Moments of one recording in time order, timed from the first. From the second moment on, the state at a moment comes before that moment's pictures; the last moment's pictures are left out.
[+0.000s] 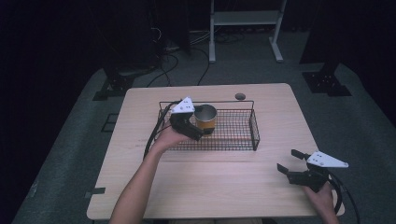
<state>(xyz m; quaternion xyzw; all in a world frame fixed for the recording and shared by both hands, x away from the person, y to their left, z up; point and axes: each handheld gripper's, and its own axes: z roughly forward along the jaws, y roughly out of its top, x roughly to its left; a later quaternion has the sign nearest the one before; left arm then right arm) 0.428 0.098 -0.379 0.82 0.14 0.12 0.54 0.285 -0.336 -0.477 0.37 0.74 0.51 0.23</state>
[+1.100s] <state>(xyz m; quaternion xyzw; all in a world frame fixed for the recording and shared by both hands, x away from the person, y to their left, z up) 0.398 0.087 -0.389 0.82 0.11 0.11 0.55 0.285 -0.336 -0.477 0.37 0.74 0.51 0.23</state>
